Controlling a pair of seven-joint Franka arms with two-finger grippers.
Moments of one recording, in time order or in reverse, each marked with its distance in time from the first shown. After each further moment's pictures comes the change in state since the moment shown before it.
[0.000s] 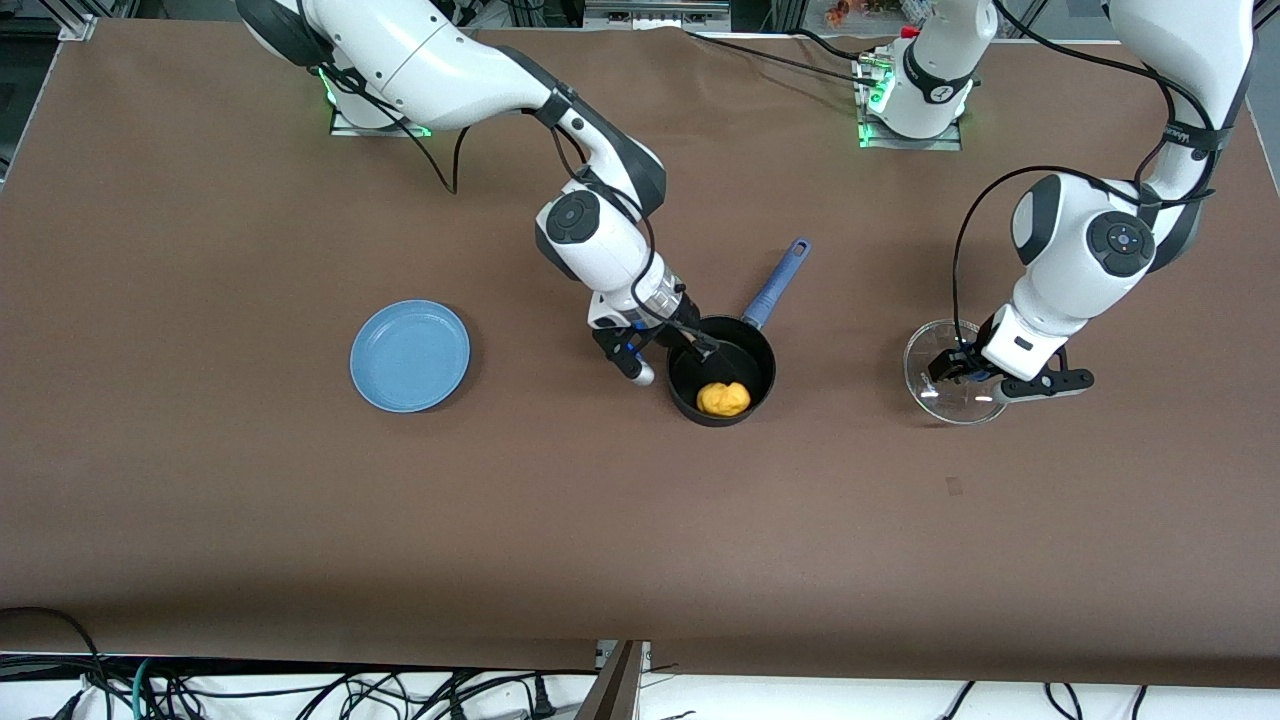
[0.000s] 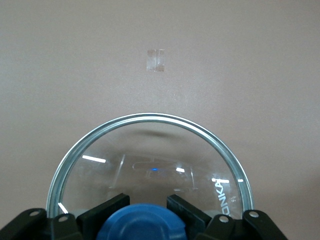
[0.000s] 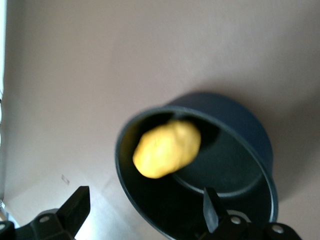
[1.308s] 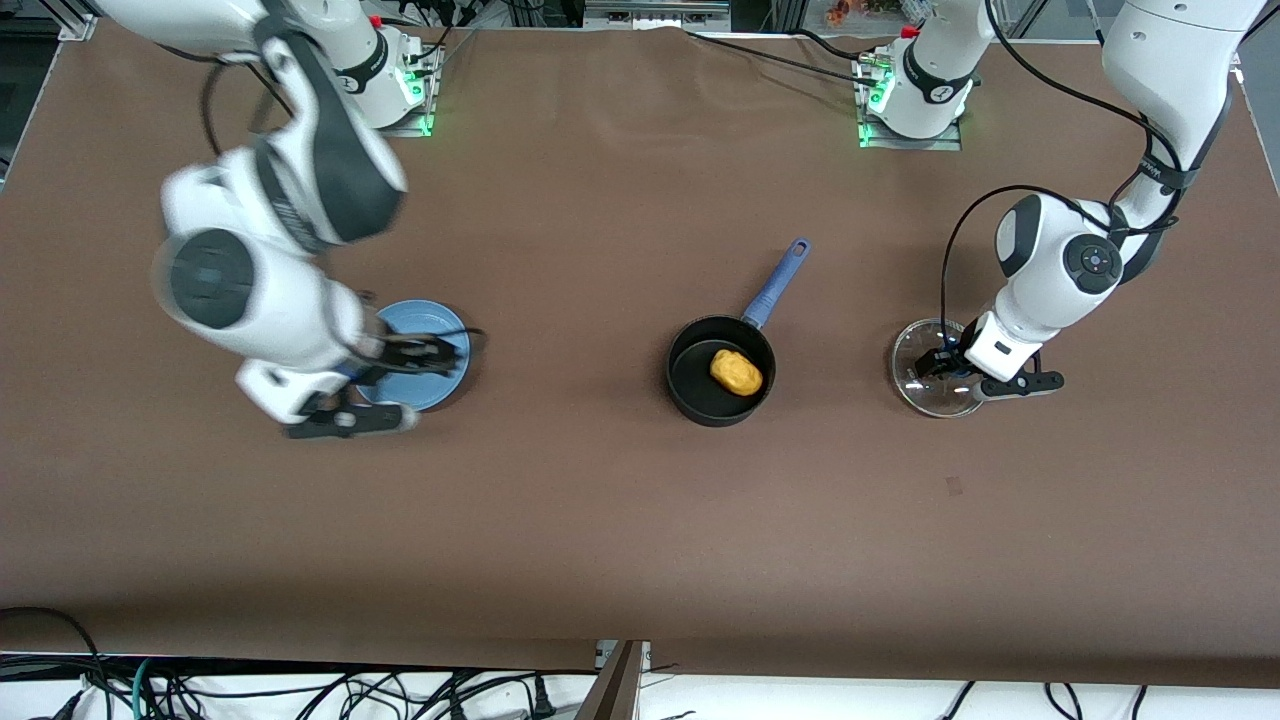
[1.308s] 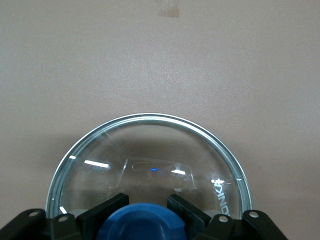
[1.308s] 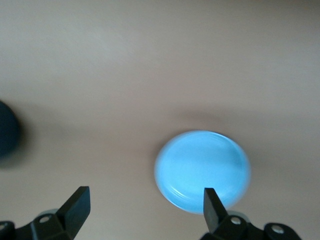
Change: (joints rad) left arm 0.040 0.120 0.007 -0.055 0.065 0.111 0.019; right arm -0.448 -0.353 -0.039 0.134 -0.061 -1.110 -1.339
